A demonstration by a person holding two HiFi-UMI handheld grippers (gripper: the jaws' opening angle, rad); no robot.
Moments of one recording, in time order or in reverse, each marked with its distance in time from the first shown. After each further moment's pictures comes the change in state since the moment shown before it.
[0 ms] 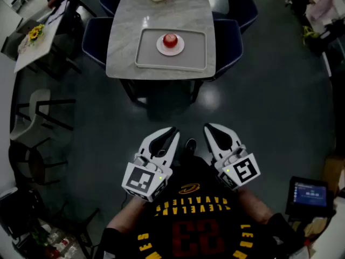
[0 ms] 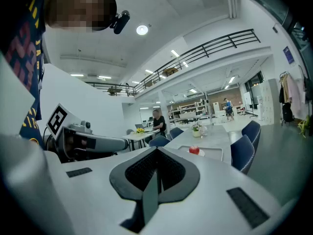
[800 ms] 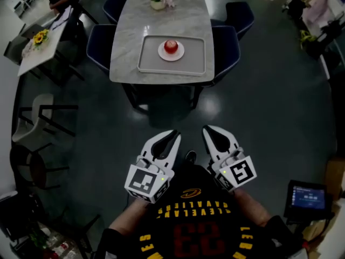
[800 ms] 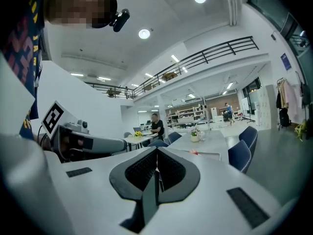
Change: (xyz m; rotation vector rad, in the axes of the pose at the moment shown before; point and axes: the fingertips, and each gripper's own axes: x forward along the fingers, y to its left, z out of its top) left arm -0.023 -0.009 -0.011 0.036 -0.021 -0.007; right arm -0.009 0.021 0.001 -0.024 -0.029 -0.037
